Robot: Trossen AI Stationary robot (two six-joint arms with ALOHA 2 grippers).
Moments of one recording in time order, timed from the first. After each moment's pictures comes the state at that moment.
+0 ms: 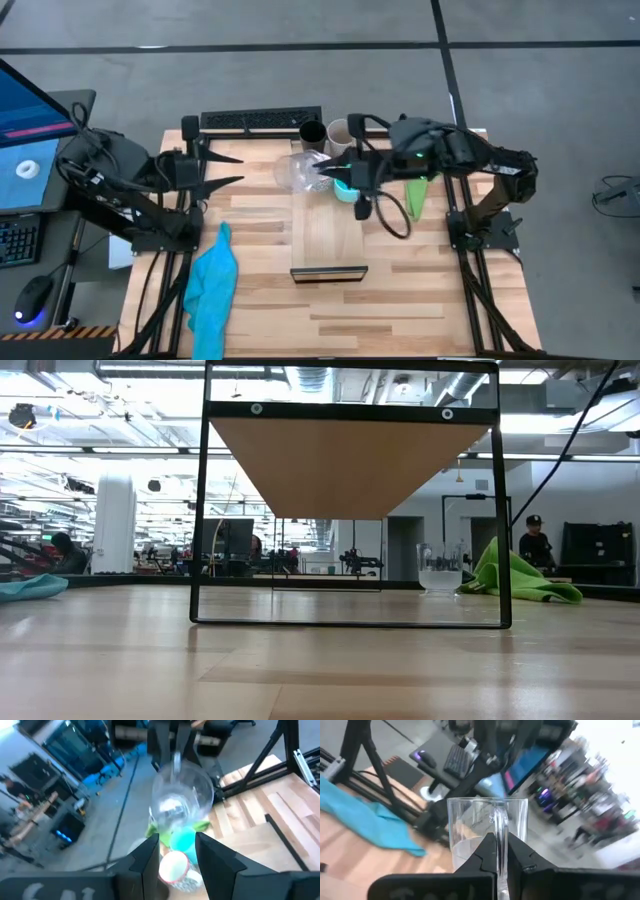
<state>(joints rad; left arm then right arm) -0.42 1.27 2.04 -1.13 -0.62 0.31 0.13 1.65 2.13 -0.73 0.16 -0.67</state>
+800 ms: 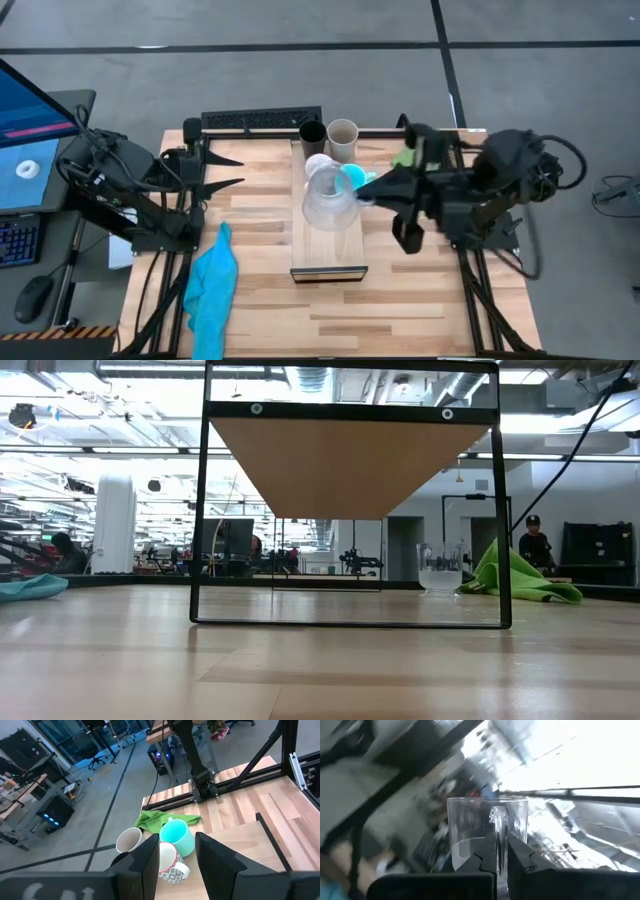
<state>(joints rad) -0.42 1.28 2.04 -1.18 -0.62 0.18 0.43 1.54 2.14 -0.42 0.21 -1.03</state>
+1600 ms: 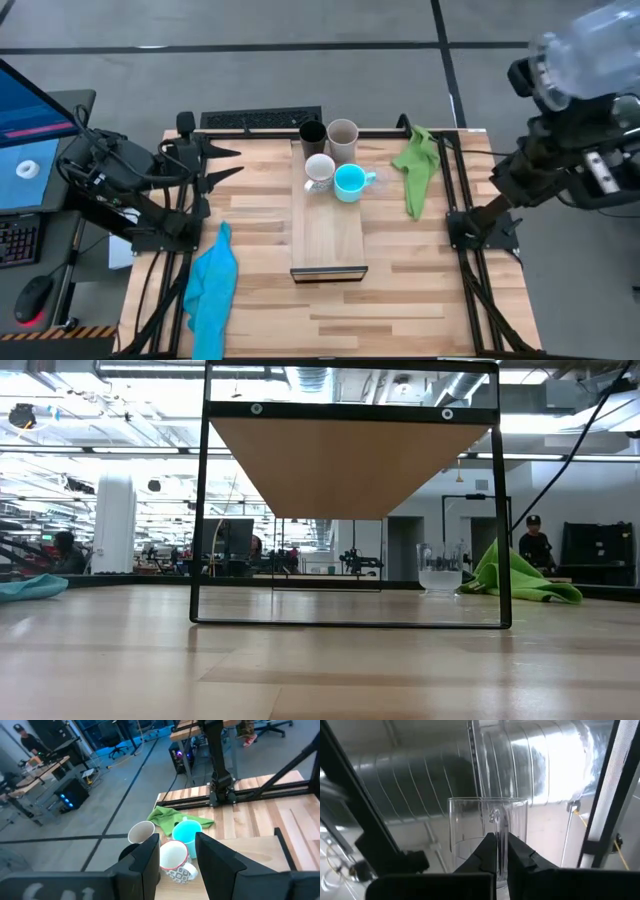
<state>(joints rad) -0.42 1.28 2.04 -1.18 -0.73 0.05 0.53 1.54 2.14 0.78 0.07 -0.42</state>
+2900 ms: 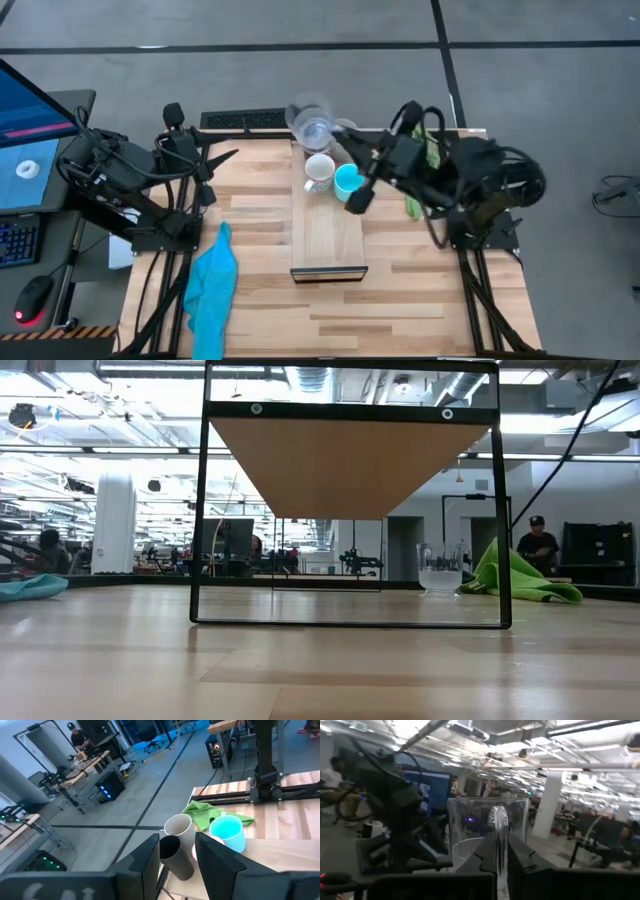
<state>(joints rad) -0.42 1.28 2.04 -1.22 -0.93 0.03 0.37 1.65 2.13 -0.13 0.80 -0.53</state>
